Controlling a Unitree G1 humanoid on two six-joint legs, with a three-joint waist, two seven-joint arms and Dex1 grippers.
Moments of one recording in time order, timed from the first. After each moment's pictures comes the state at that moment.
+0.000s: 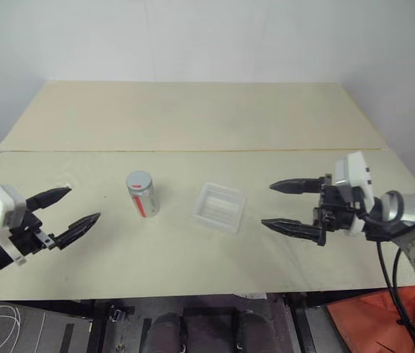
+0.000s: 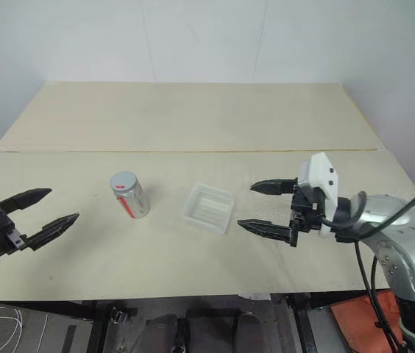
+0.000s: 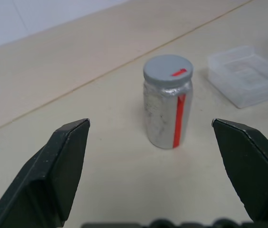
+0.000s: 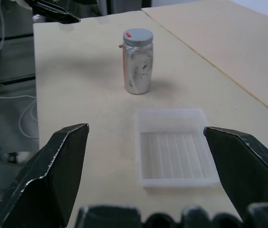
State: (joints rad) left arm 0.26 0.81 0.70 -0.48 -0.68 0.49 -0.85; right arm -0.29 -0.83 -0.15 -0.47 0.73 0.63 1.02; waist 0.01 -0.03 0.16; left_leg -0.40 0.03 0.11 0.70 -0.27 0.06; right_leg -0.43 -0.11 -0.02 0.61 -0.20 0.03
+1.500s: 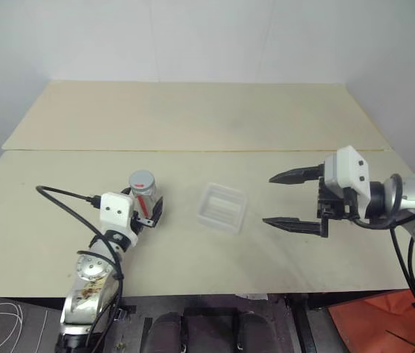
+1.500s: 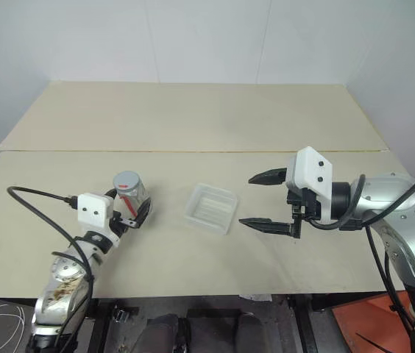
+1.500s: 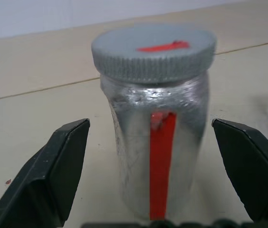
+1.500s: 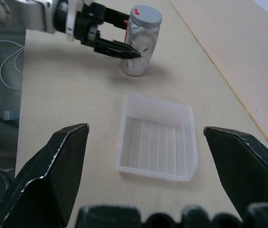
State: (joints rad) left arm -0.03 0.24 0.07 -0.30 -0.13 0.26 -0.22; right arm -0.39 -0.96 -0.09 -0.51 0.61 0.58 1.06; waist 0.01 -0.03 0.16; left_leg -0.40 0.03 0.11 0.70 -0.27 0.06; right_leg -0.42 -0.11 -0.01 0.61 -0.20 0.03
